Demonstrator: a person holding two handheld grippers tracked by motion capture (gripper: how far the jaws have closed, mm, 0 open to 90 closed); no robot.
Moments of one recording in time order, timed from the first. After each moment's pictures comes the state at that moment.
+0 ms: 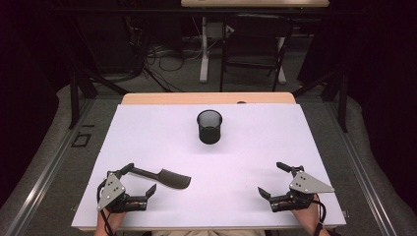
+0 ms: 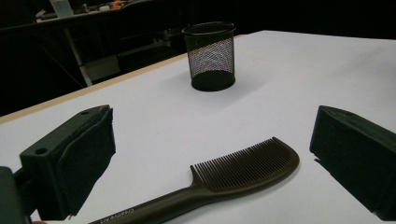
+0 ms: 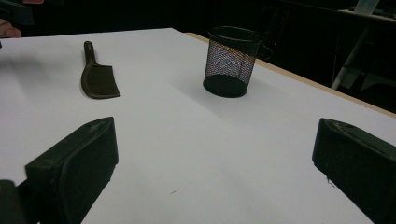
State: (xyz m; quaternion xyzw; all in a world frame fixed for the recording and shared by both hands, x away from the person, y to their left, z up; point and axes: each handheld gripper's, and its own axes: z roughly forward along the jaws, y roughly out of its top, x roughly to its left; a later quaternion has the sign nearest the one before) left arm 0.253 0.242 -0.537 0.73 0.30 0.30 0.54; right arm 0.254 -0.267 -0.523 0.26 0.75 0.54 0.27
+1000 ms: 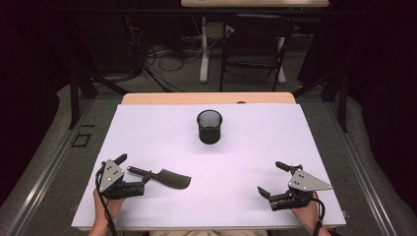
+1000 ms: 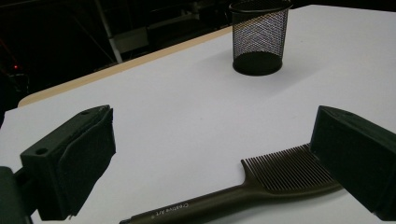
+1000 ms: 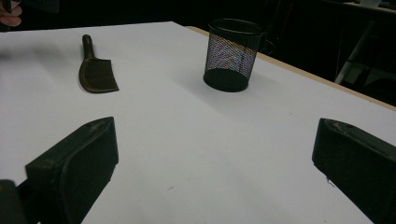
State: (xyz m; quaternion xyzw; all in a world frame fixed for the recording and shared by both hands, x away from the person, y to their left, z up) left arm 0.283 0.249 -0.525 0.74 0.36 0.32 0.48; right arm 0.259 -0.267 -0.525 0.27 0.76 0.54 0.26
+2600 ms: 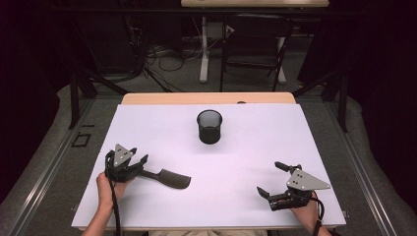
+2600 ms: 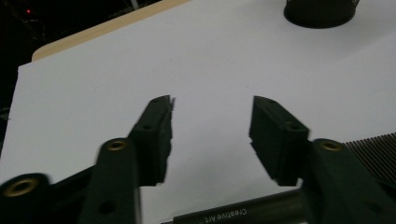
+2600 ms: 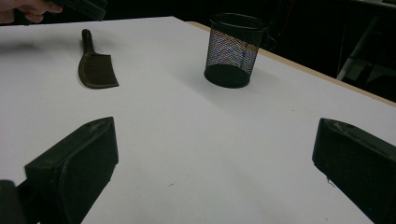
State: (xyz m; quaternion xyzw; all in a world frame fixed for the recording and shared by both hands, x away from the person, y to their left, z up) left arm 0.333 0.249 -0.532 0.77 0.42 0.29 0.38; right arm 0.260 -0.265 -0.526 0.27 0.76 0.53 0.26
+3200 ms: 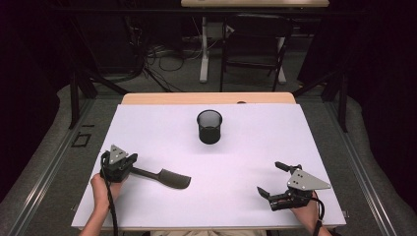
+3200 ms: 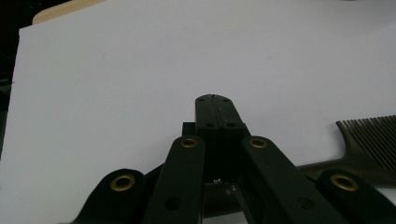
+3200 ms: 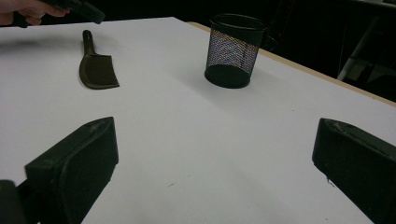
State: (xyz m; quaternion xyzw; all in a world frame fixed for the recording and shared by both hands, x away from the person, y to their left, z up) left arm 0.337 0.268 -0.539 0.78 0.45 0.27 0.34; right arm 0.261 -0.266 -0.526 0.27 0.76 0.53 0.26
